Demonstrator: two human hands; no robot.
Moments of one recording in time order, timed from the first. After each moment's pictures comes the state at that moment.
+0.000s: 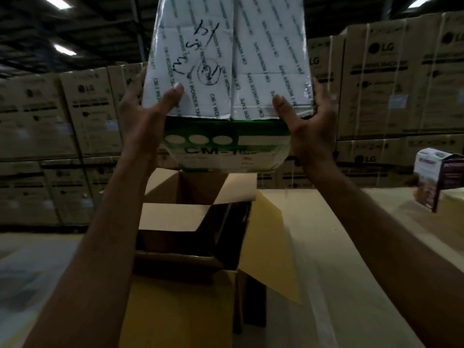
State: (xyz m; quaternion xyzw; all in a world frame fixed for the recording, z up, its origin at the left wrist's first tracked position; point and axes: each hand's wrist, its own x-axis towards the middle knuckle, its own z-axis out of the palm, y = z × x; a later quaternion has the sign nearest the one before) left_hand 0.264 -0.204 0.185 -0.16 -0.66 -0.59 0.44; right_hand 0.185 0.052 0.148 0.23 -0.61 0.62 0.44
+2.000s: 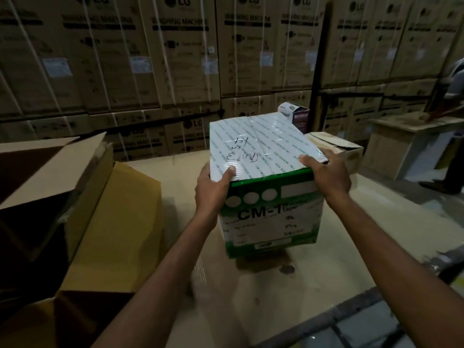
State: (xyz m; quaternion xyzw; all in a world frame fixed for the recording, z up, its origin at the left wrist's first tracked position) left_hand 0.111 0.171 -0.055 -0.10 -0.72 -0.68 0.06; right_hand 0.161 0.431 -0.041 -0.22 -0.80 0.42 0.36
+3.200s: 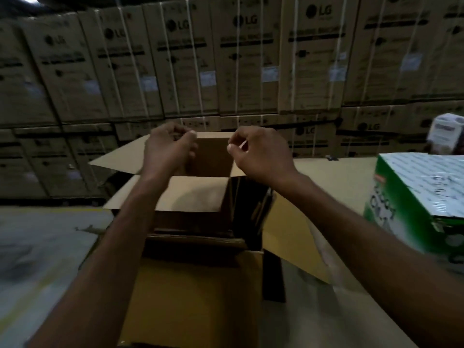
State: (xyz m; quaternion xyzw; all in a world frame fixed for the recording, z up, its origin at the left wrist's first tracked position) left_hand 0.174 -0.275 0.065 0.05 -0.80 -0.51 0.32; right_hand 0.146 -0.082 0.053 0.25 -0.86 0.29 0.32
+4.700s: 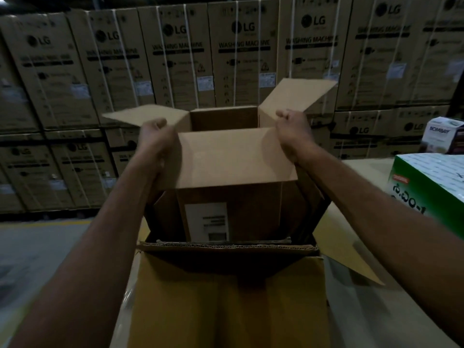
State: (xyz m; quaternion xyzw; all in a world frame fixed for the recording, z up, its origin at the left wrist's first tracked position) left_hand 0.127 -0.439 0.092 0.07 -0.77 -0.58 0.25; right_hand 0.103 -0.179 0.087 0.04 -0.80 0.56 0.22
